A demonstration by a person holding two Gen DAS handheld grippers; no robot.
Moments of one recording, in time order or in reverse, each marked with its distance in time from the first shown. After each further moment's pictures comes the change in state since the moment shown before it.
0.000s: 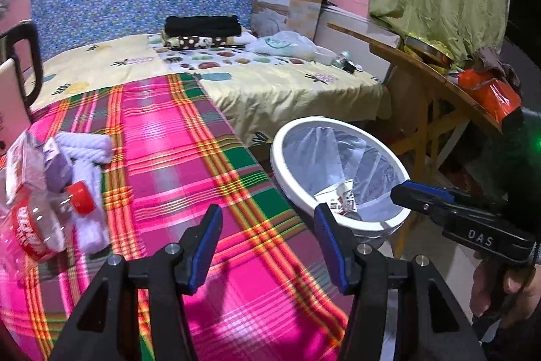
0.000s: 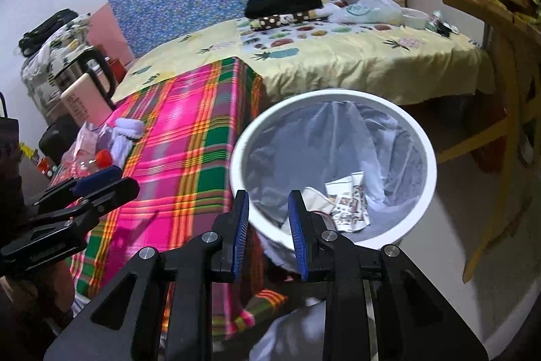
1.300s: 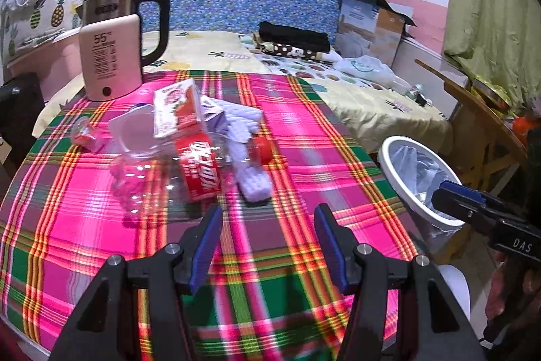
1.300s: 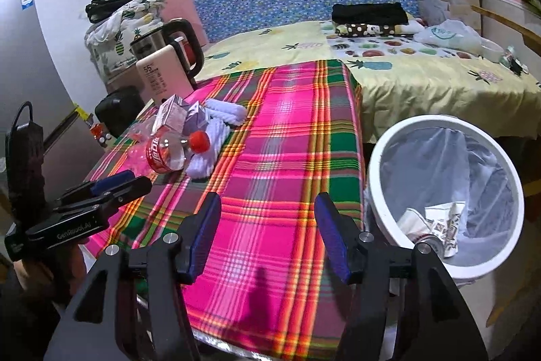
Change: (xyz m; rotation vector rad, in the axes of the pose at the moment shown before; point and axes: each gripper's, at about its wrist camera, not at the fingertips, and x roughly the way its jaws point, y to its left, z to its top) left arm -0.072 0.104 -0.049 -0.196 -0.065 0.247; right arm 0.016 0.088 -0.004 -0.166 -0.014 0.238
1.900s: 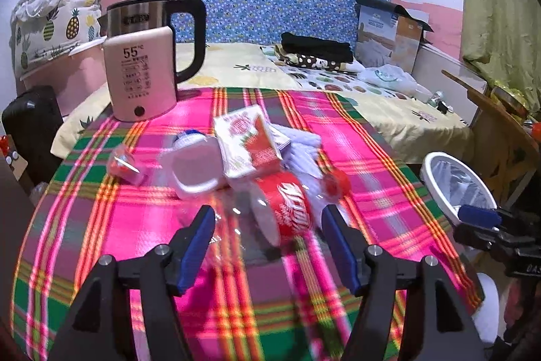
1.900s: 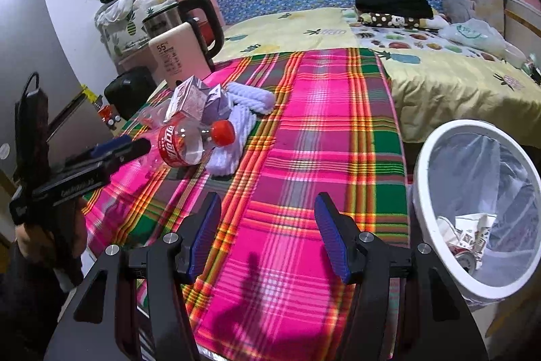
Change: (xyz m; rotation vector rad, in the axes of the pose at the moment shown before) left arm 0.011 0.058 0.029 0.027 -0.044 0.075; right arm 0.030 0.025 0.008 -0.049 0.074 0.052
